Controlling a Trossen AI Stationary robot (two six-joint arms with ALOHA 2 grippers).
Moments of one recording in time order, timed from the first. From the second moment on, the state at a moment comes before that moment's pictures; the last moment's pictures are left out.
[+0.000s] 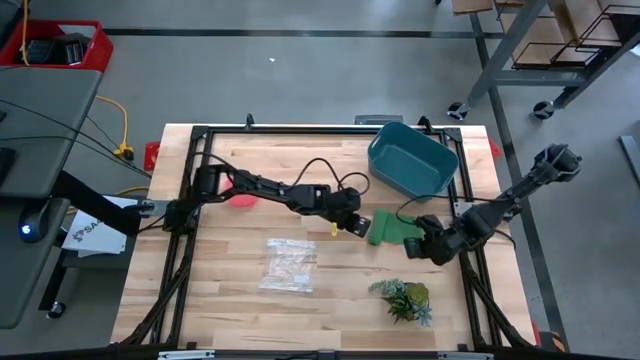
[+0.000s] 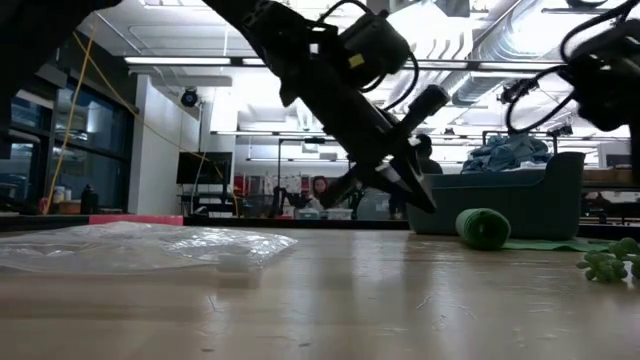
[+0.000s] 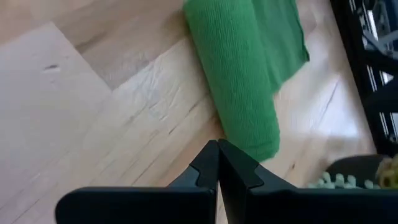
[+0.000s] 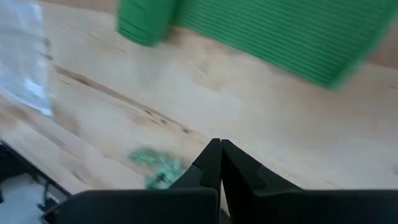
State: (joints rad) left arm 0.03 2.18 1.53 -0.16 0.08 -0.97; right arm 0.62 0.98 0.50 -0.62 0.21 1.94
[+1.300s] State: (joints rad) left arm 0.14 2.00 1.81 -0.19 0.23 -0.51; right arm 0.77 0.96 0.74 -1.17 0.41 2.07
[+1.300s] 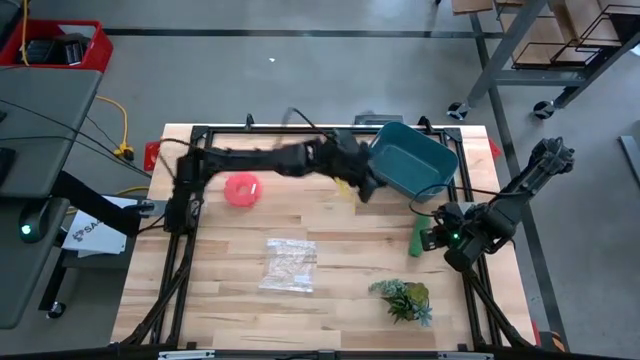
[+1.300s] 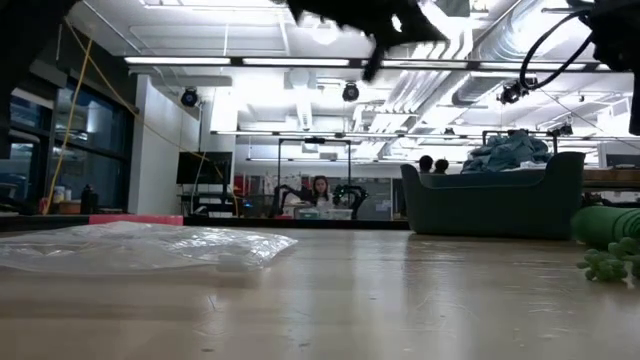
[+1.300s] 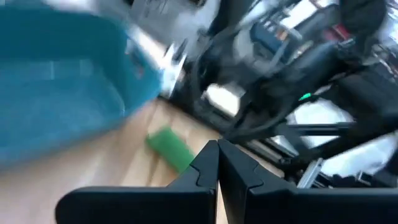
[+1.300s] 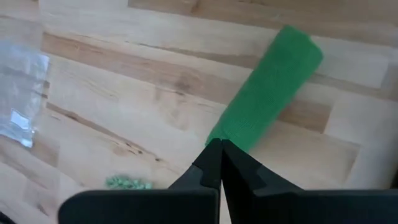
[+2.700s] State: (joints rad) left arm -0.49 1.79 1.13 -0.63 -0.02 -0.29; right arm 0.59 0.98 0.74 -1.01 0.37 1.77
